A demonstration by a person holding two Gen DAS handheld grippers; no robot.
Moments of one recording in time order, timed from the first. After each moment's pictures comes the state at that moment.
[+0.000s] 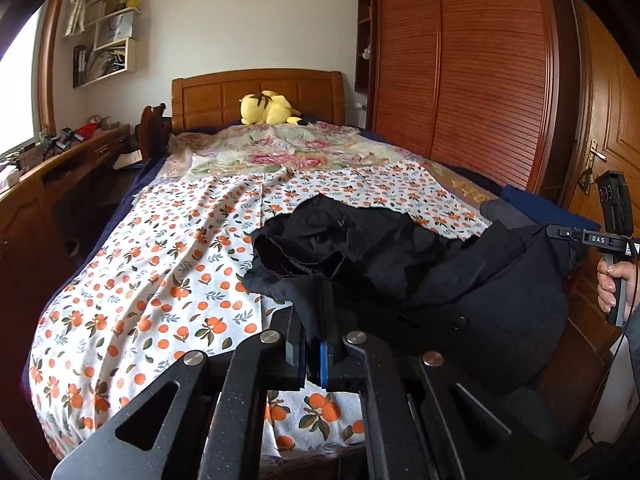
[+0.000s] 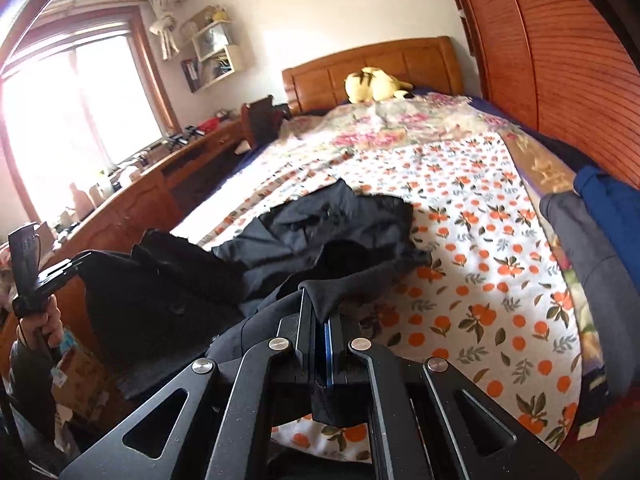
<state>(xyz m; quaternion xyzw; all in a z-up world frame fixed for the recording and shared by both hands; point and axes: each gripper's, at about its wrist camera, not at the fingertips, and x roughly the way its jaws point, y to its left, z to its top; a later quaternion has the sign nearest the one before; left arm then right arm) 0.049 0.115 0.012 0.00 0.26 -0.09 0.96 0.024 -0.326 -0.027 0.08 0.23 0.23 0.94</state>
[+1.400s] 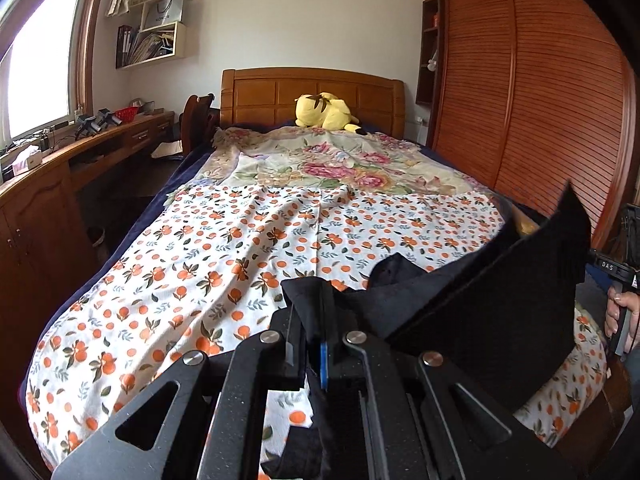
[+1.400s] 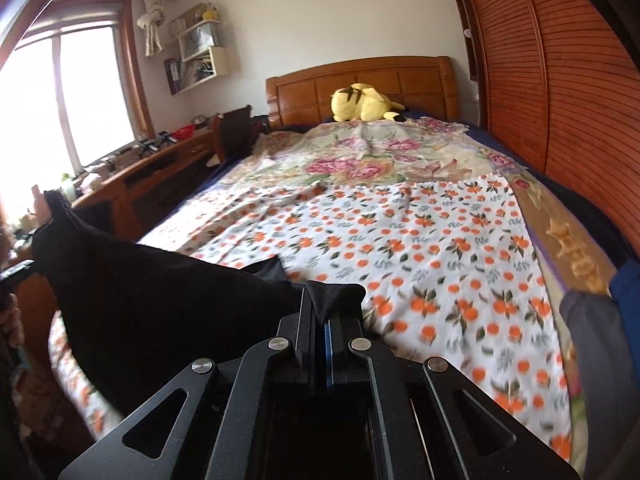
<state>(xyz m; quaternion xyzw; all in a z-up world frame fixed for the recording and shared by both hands) 0.204 0.163 -0.003 -0.04 0.26 0.00 0.96 0.233 -0.292 -0.020 0.04 0.20 0.19 0.96</state>
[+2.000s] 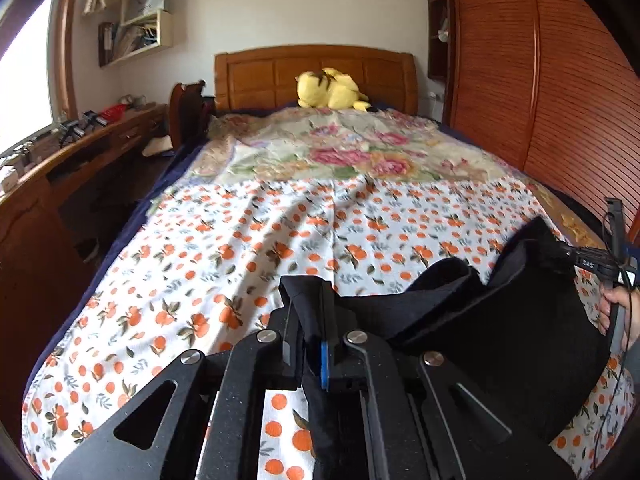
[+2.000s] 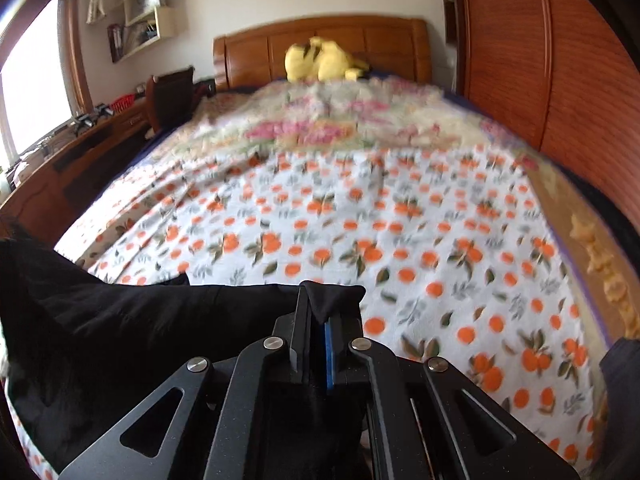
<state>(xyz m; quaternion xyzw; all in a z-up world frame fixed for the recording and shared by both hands) 0.342 0.159 -0.030 0.00 0.31 0.01 0.95 0.406 -0.227 -0.048 0.02 0.28 0.13 0.95</state>
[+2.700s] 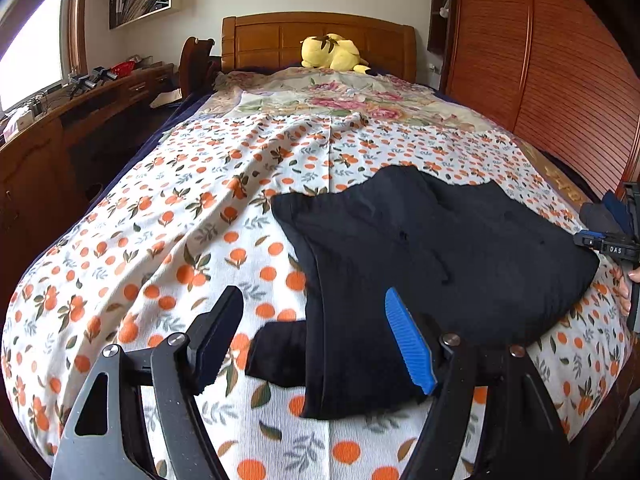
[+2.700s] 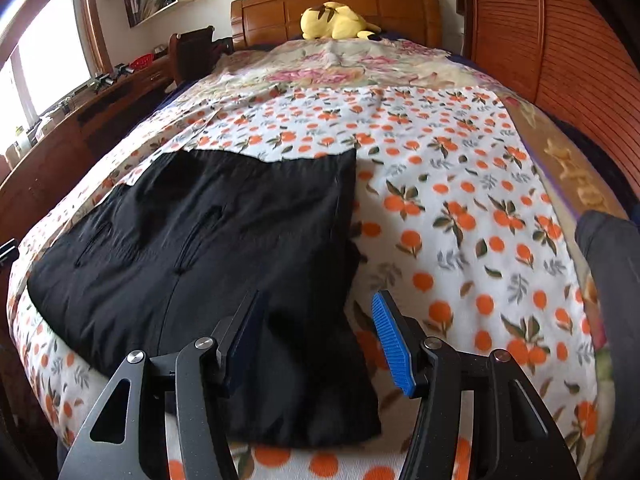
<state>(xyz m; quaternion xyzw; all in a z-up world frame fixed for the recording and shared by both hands) 0.207 0.157 -0.100 -0.02 0.36 0.01 0.93 0.256 -0.272 -0.071 0.01 0.34 0.15 0.93</state>
